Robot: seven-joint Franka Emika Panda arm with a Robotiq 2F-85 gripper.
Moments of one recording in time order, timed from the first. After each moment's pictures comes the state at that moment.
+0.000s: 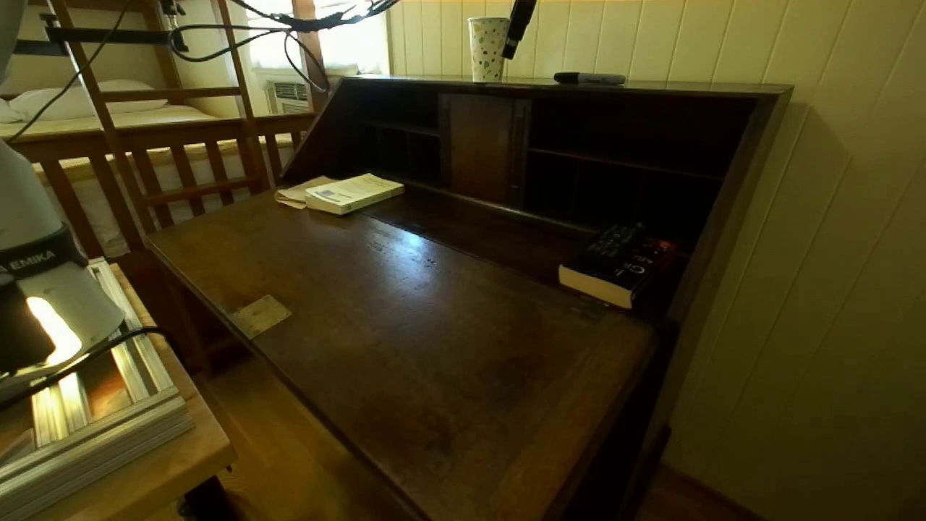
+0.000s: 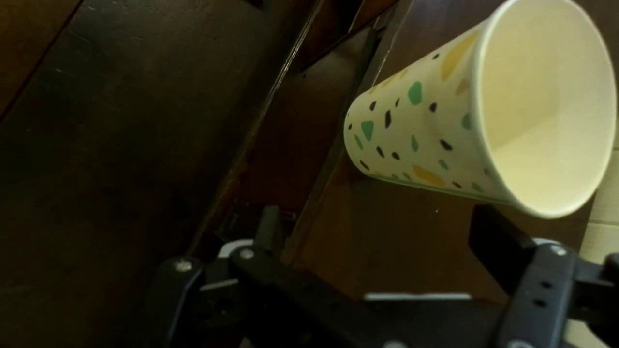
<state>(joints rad) -0.38 0.74 -0.08 -0.84 0.58 1.56 0.58</state>
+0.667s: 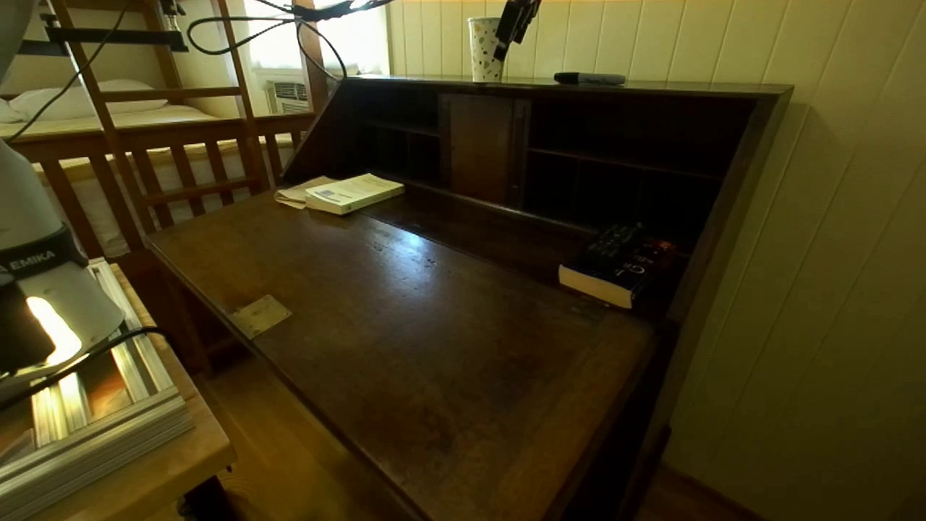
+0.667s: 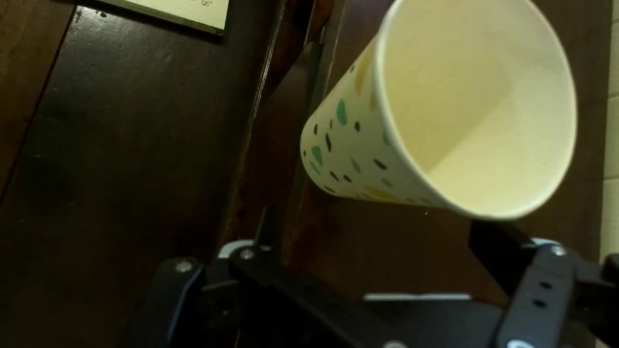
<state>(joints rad) -0.38 0.81 -0.03 -0.75 0.58 1.56 0.86</state>
